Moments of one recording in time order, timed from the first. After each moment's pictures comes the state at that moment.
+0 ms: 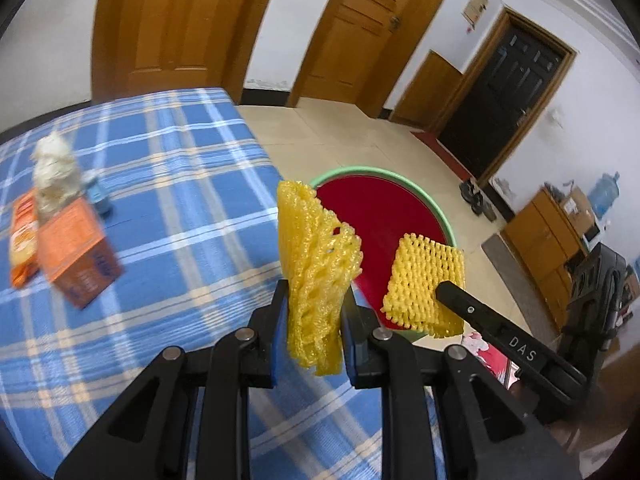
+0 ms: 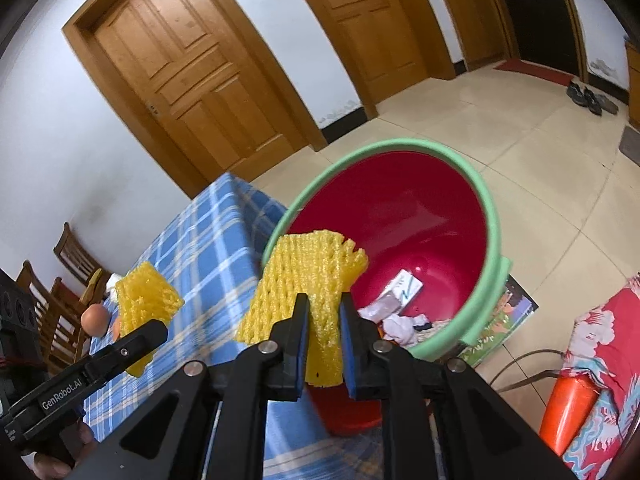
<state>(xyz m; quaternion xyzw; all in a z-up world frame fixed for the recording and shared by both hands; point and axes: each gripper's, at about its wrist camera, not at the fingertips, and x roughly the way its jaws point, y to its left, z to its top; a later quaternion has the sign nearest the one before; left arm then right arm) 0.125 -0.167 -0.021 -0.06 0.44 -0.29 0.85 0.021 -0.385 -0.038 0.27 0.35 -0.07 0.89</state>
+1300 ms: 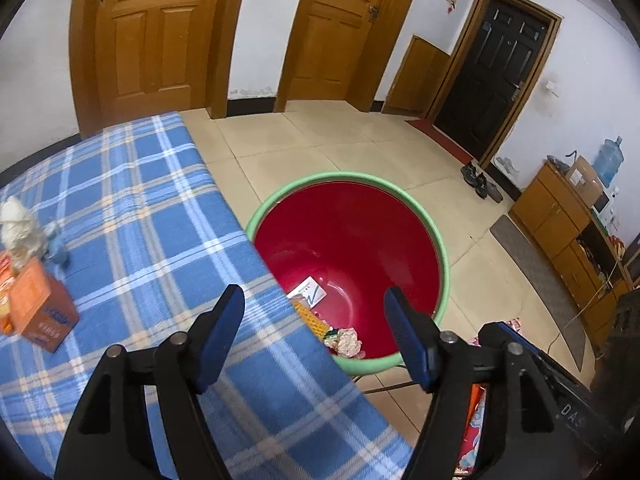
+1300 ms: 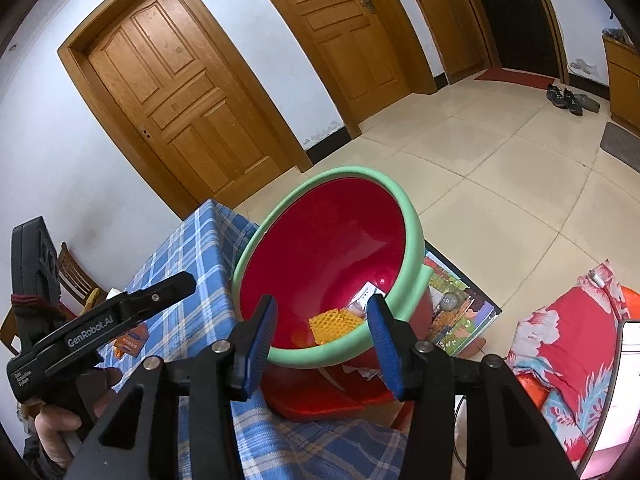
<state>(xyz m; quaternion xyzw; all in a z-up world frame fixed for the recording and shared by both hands) 0.120 -0.222 -0.006 -0.01 0.42 -0.29 0.86 -0.034 -0.421 -0.022 0.28 0.32 -0.09 0.90</state>
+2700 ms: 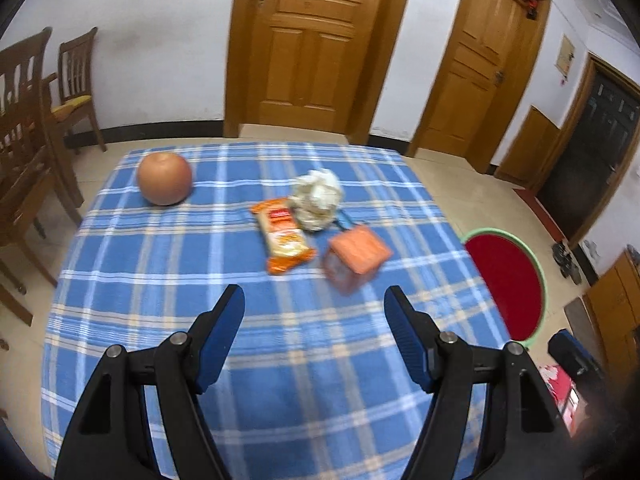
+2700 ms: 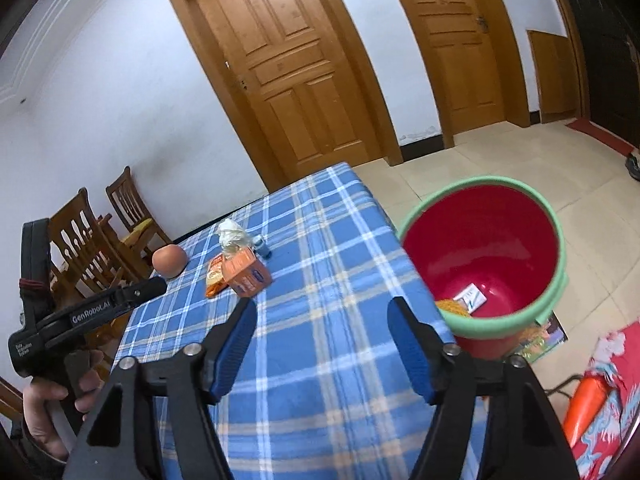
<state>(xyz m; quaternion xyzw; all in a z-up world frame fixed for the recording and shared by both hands) 0.085 0.012 0.027 -0.07 0.39 -0.08 0.91 -0.014 -0.262 0.026 0.18 0.32 0.05 0.93</state>
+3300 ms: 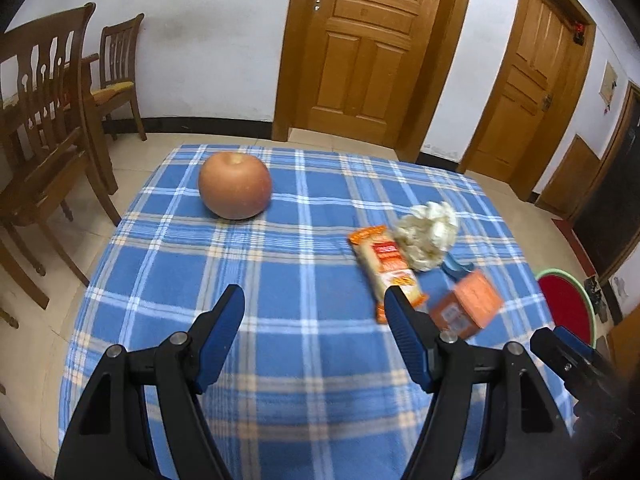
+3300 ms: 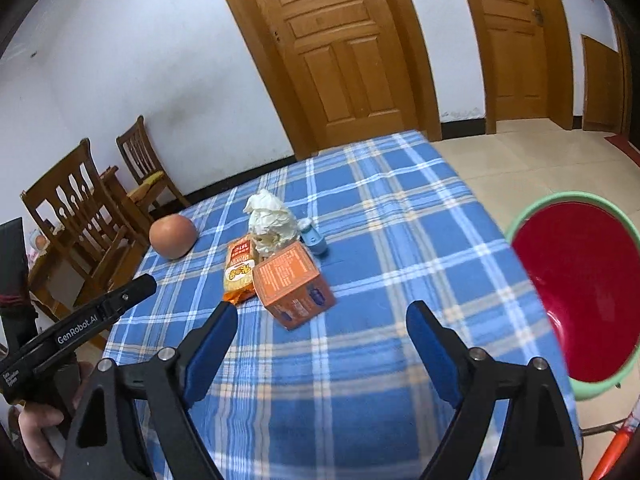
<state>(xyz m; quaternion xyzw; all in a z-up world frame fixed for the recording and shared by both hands) 0.137 0.078 -0.008 -0.10 0.38 0.00 0.92 0.099 -0.175 -0.008 0.13 0.38 0.10 0.91</state>
